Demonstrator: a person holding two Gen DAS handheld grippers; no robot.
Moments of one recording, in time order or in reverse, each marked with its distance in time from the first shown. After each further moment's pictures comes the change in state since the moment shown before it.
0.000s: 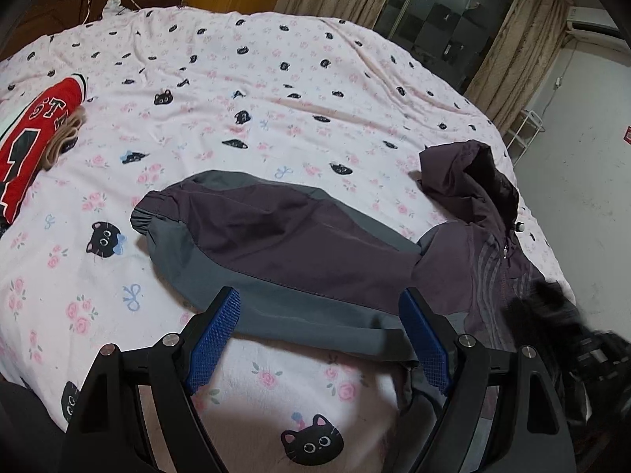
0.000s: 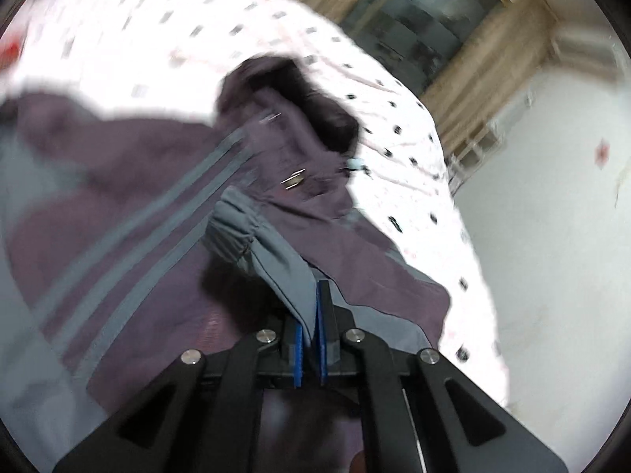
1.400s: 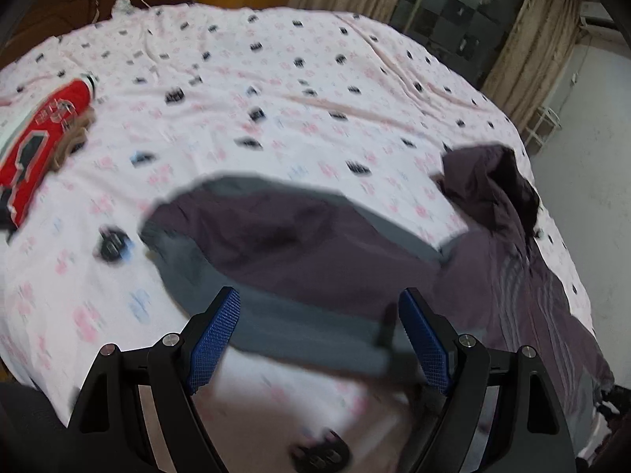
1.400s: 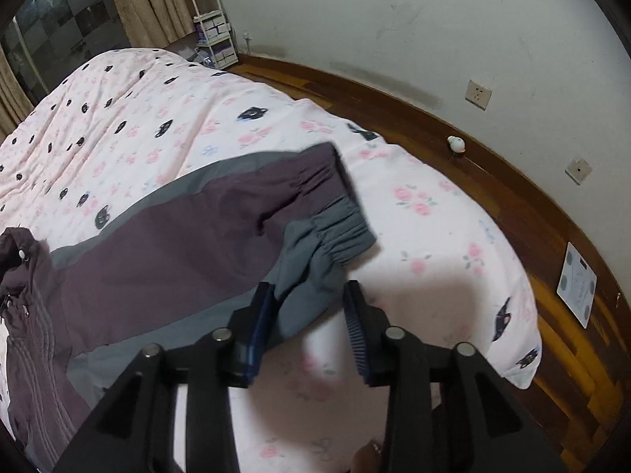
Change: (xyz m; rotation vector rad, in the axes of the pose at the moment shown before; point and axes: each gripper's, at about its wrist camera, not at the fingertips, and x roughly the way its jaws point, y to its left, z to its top) left arm 0.004 0.009 0.018 -0.014 -0.017 0.085; right arm 0.030 -0.279 -0.207 1.104 0.423 -0.160
